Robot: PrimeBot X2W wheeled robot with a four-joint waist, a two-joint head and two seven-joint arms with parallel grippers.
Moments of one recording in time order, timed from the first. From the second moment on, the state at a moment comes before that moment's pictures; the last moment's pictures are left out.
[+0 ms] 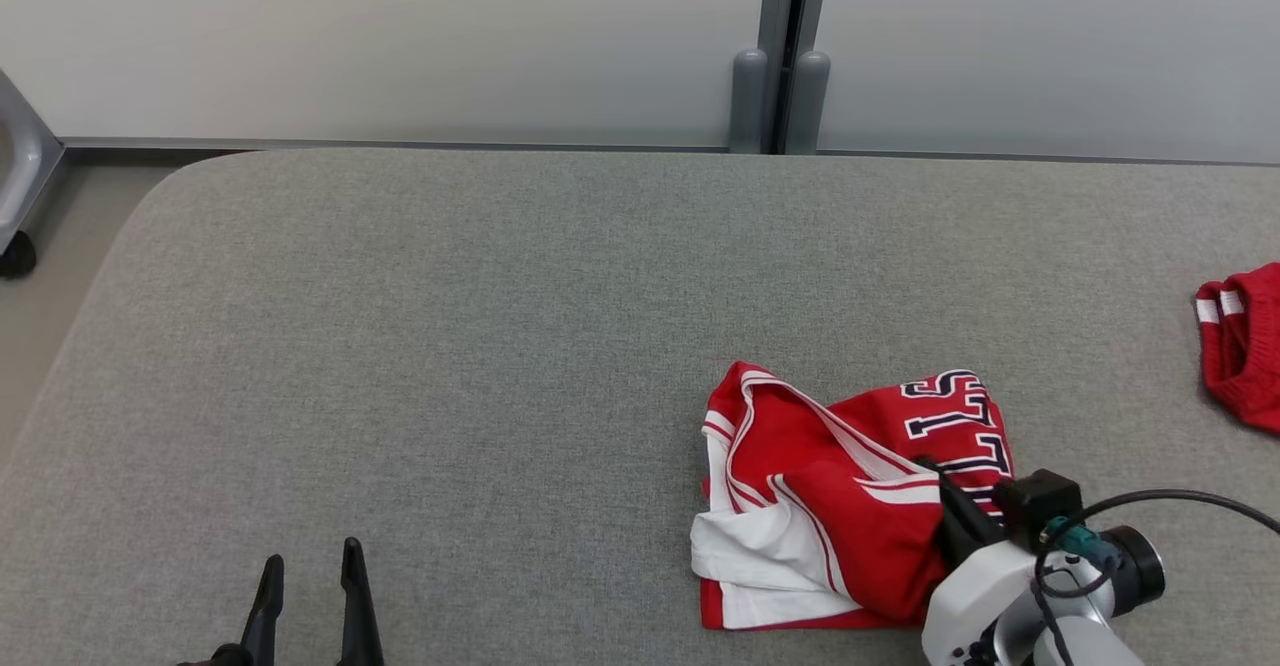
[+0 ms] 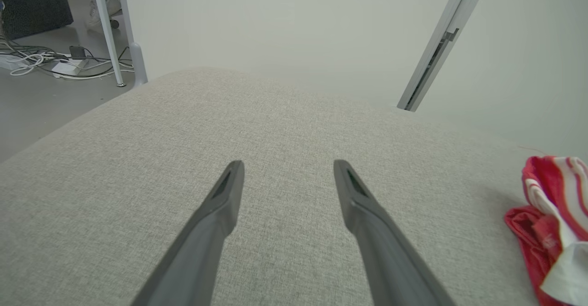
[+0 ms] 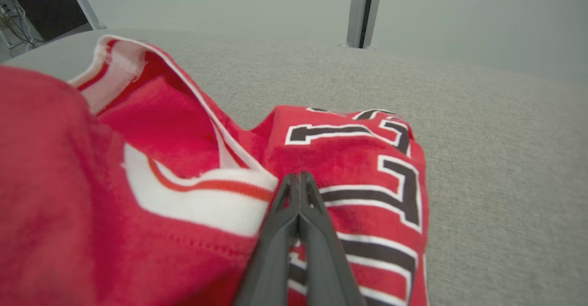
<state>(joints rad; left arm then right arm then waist) 0.20 0.05 -0.06 0.10 -0.35 0.09 -0.26 -0.27 -0.13 0.31 0.65 0.24 0.13 -0.23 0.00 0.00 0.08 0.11</state>
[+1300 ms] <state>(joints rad) 0.22 0.05 -0.07 0.10 -0.38 0.12 -0.26 -0.32 -0.09 0.78 0.62 0.41 0.13 -0.24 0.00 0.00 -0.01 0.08</state>
